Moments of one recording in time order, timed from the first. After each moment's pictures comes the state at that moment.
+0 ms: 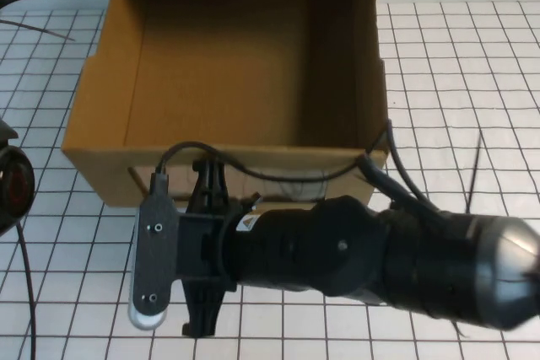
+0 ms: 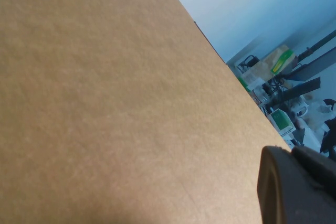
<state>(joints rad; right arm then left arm) 1.05 1.74 -1.17 0.99 0.08 -1.67 -0.12 2.53 -2.96 -1.07 1.23 0.15</state>
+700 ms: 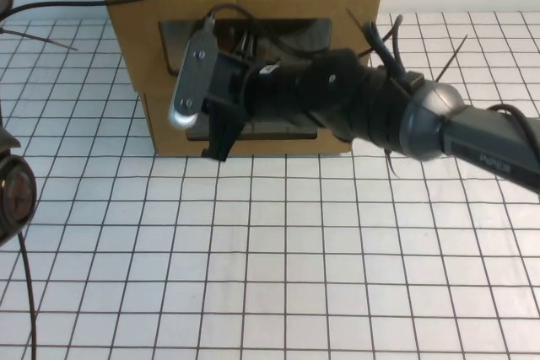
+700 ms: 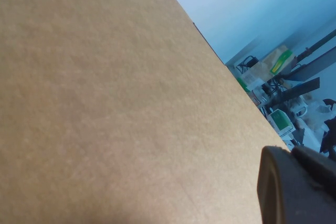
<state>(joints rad) 0.71 2.09 -1.71 1.00 0.22 -1.73 -0.12 2.53 -2.96 -1.07 1.23 0.15</state>
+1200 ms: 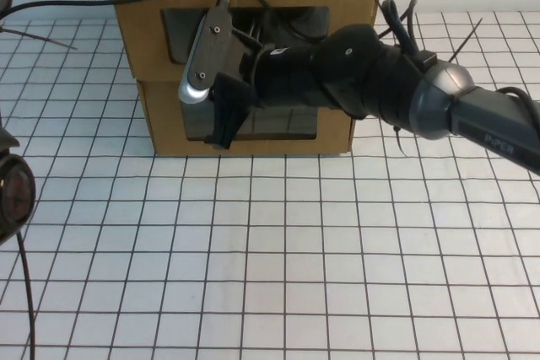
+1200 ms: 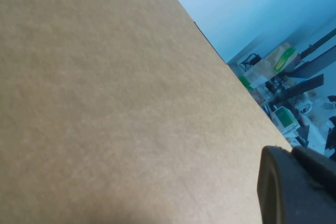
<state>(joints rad) 0.65 2.13 -1.79 1.06 0.38 -1.69 -0.12 2.52 -2.96 -1.07 1.23 0.17</state>
